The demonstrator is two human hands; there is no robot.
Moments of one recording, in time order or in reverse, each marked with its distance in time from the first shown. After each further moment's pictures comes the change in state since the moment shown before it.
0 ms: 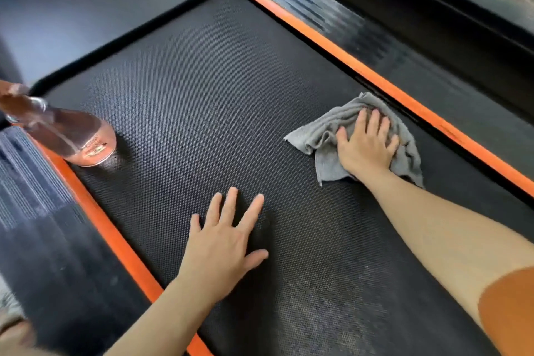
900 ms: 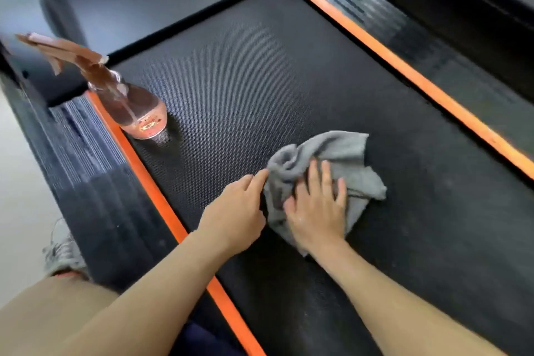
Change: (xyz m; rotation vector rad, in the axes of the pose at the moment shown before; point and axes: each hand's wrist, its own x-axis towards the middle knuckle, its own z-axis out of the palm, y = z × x) left_hand -0.002 -0.031 -0.032 -0.344 0.025 -0.090; right_hand -0.174 -0.078 0.048 -0.020 0.067 -0.502
